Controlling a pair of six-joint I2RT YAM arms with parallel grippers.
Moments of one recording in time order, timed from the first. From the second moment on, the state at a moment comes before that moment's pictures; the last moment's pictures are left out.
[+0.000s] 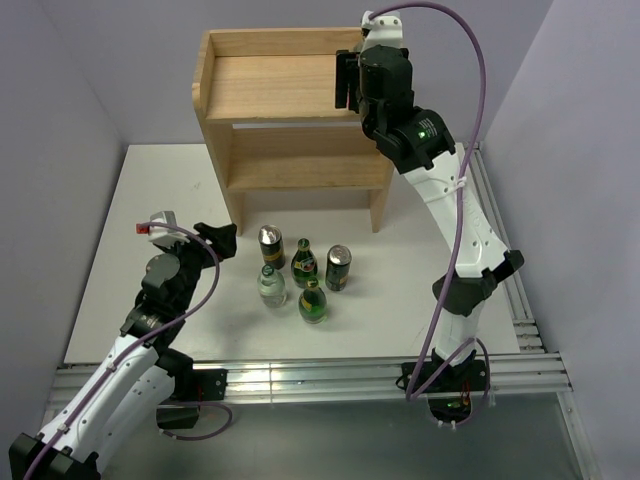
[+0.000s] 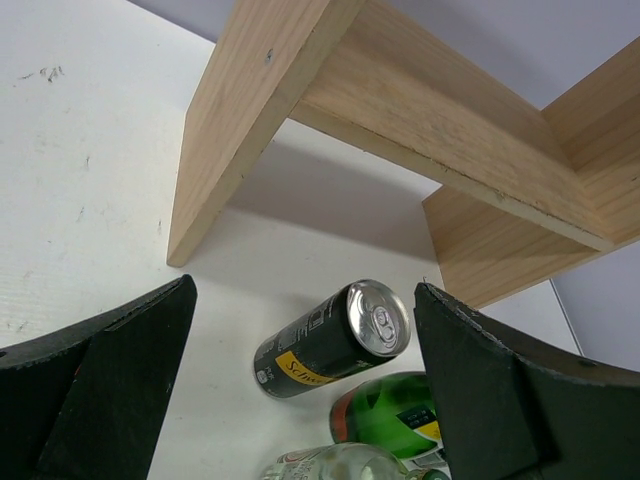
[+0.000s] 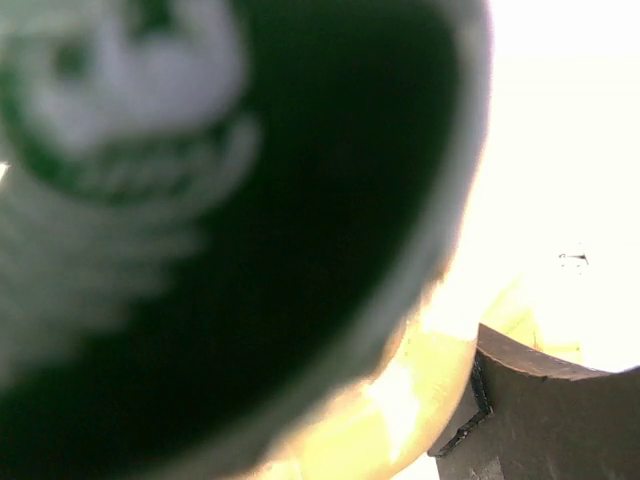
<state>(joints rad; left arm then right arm) -0.41 0.59 0.41 0.11 -0.26 -0.60 0.62 1.84 2.43 -0.75 0.60 0.07</state>
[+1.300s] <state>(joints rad) -0.41 0.59 0.41 0.11 -0.26 -0.59 0.63 1.54 1.99 -0.56 0.62 0.18</state>
